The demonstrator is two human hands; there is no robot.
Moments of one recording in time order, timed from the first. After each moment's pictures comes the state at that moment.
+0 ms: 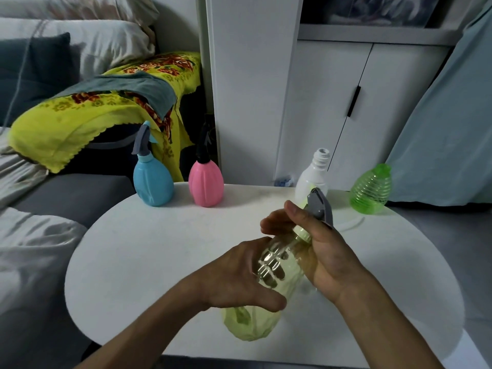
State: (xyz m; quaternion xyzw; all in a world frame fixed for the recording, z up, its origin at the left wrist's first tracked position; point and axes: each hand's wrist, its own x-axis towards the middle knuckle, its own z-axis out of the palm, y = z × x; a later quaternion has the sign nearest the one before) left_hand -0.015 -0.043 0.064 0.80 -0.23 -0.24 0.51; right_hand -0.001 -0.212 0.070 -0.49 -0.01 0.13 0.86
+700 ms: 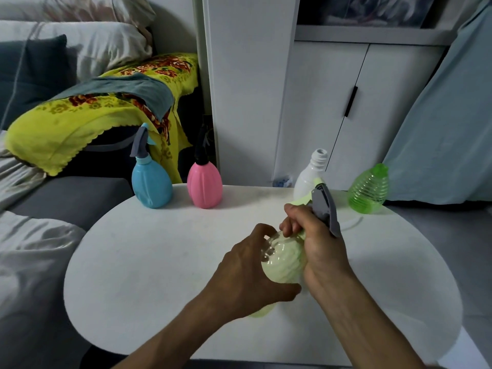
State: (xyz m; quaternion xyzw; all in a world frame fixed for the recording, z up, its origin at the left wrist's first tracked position) left_hand -0.021 -0.065 0.045 0.90 -0.15 -0.02 0.42; right_hand 0.007 -0.194 0.063 -0.60 0.05 -0.13 0.79
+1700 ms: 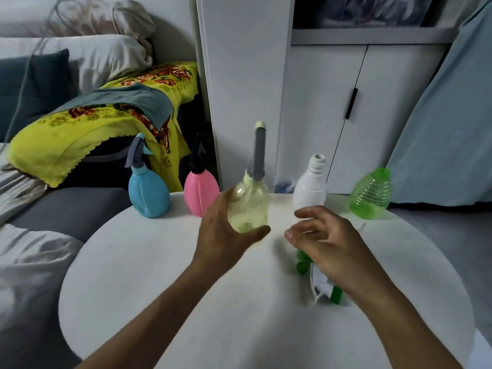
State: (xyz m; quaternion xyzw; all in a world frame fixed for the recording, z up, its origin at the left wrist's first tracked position) left_hand 0.050 -0.054 0.033 0.88 -0.05 0.18 0.44; right_hand -0.002 -0.247 0.080 -0.85 0.02 -0.02 0.52
